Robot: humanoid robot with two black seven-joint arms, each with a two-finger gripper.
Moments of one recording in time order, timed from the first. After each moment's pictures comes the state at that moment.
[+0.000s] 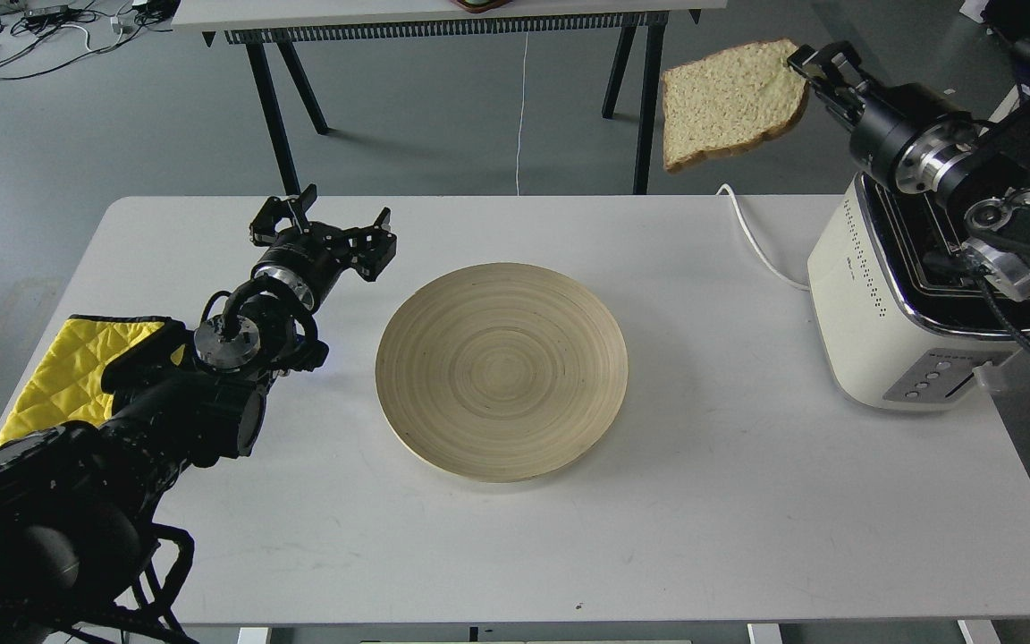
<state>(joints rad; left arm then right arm) -0.87 -0.01 -0.55 -0.18 -1.03 -0.49 0.15 1.39 -0.78 -0.21 1.25 -0.45 -0.33 0.18</state>
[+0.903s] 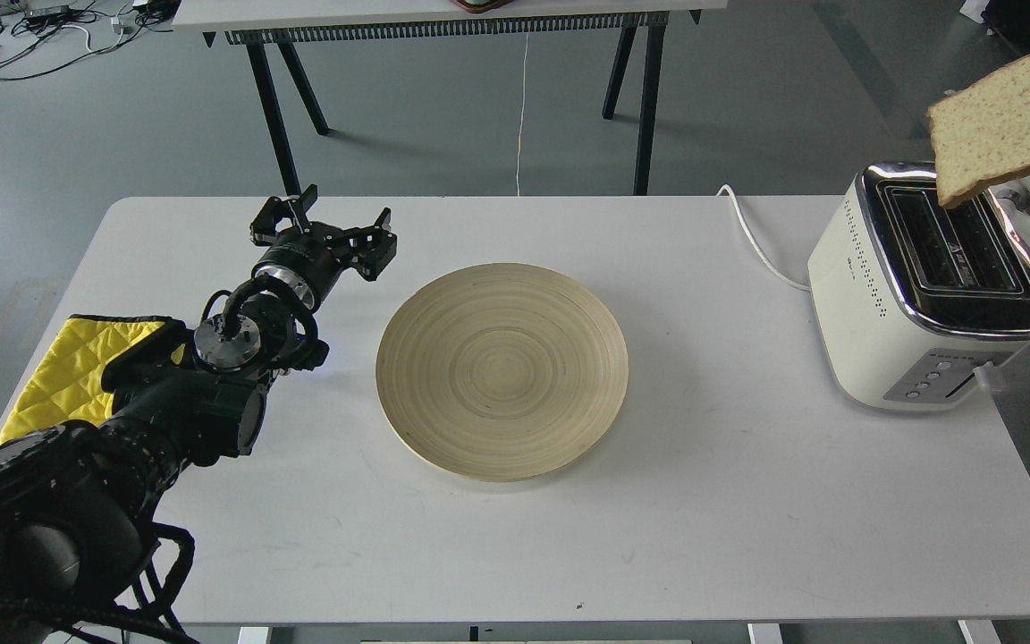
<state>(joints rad) -0.87 -0.01 -0.55 -0.18 -1.03 -0.49 0.15 2.00 -0.94 -1.19 1.28 -0.46 -0.32 0.18</state>
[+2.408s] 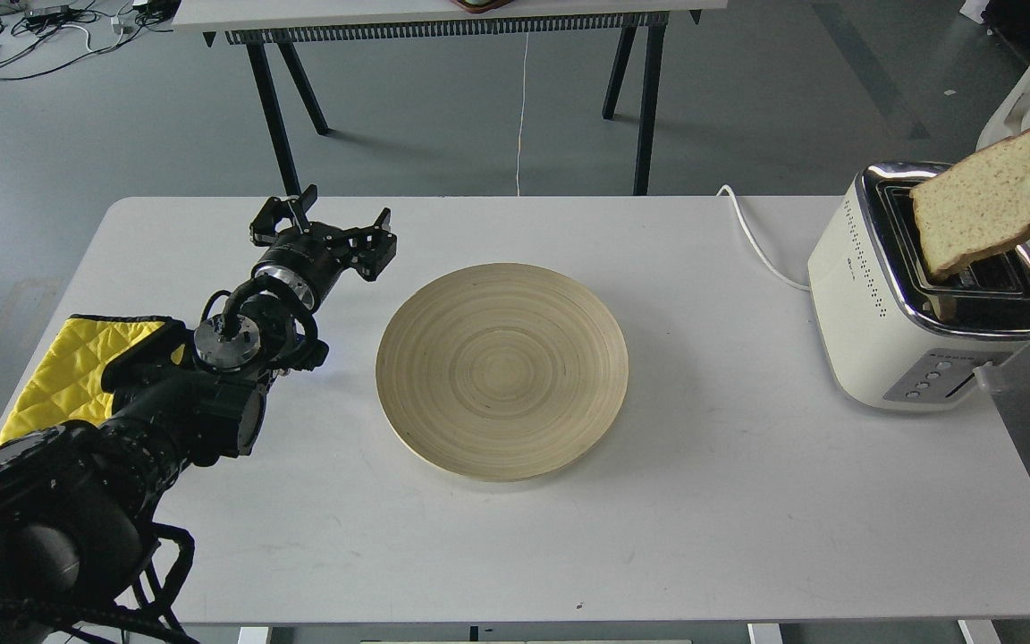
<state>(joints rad) -0.87 -0.01 -0.55 -0.18 -1.03 -0.49 0.15 1.97 -0.94 -1.23 1.37 -0.47 -0.32 0.13</state>
